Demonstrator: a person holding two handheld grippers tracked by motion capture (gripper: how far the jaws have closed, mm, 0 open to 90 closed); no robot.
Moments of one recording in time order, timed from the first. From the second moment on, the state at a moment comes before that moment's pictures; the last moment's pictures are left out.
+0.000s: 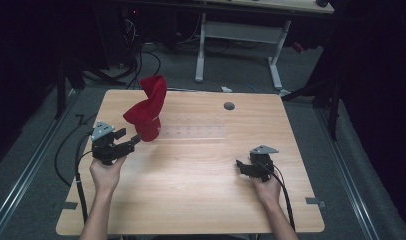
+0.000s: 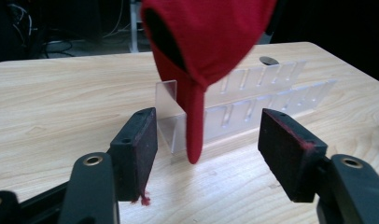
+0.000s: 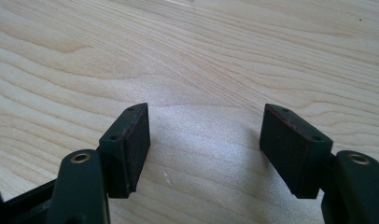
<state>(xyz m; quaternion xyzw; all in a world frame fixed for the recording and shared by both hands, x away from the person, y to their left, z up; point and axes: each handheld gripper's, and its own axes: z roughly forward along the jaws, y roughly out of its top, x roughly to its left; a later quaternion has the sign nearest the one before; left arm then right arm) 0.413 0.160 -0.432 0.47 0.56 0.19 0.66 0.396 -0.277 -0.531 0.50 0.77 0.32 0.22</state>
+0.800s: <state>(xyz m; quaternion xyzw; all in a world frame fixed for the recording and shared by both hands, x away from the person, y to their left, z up) 0.376 0.124 -0.435 0.52 0.52 0.17 0.65 0.396 -0.276 -0.531 0.50 0.77 0.32 0.22</state>
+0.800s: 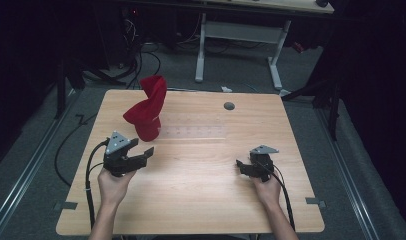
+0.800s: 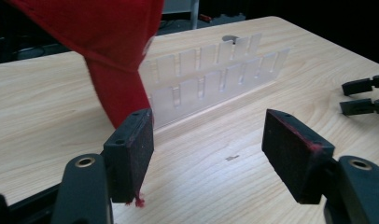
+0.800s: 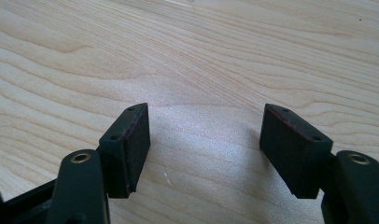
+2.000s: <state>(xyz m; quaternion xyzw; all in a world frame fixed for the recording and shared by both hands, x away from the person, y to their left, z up) 0.362 0.098 -0.485 0.53 0.55 0.13 0.63 0.396 -0.276 -0.531 0.50 0.77 0.32 0.22</state>
